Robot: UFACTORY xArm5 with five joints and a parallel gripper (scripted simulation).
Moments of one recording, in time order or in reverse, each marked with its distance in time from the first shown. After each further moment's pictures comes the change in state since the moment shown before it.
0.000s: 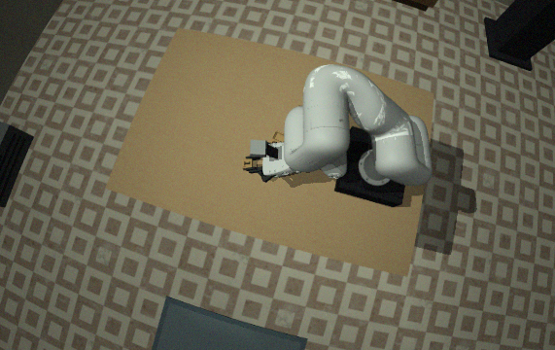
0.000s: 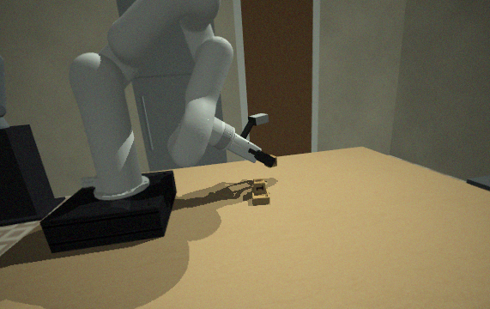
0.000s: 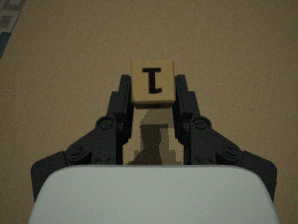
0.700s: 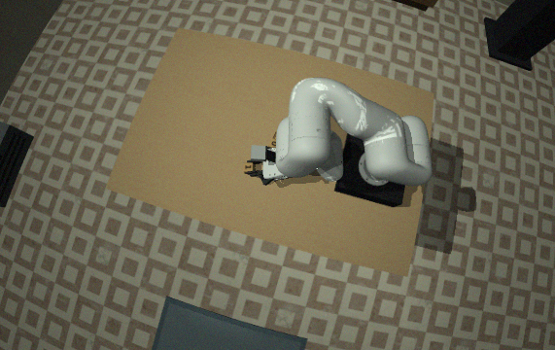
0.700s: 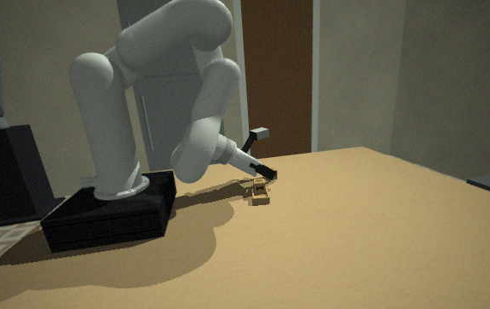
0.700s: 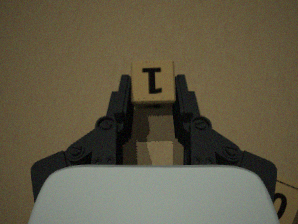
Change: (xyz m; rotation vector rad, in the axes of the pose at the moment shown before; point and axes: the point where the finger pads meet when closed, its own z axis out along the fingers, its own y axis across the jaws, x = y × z) arm -0.036 -0.001 0.025 0.000 -0.006 0.000
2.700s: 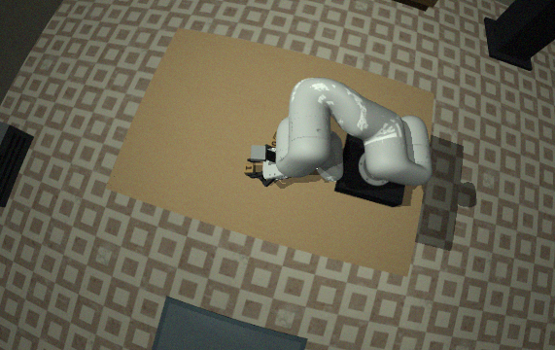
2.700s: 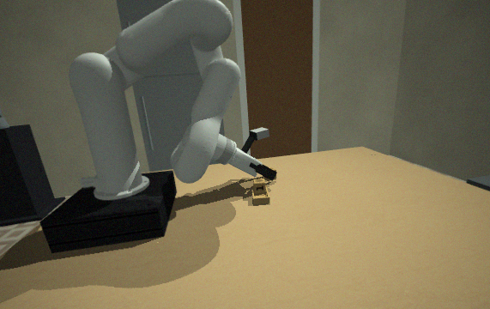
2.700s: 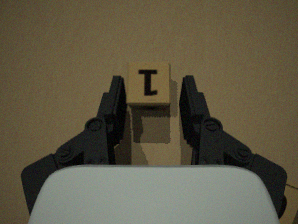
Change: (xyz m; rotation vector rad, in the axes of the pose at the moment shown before) arm 0.000 0.000 0.000 0.000 0.000 0.000
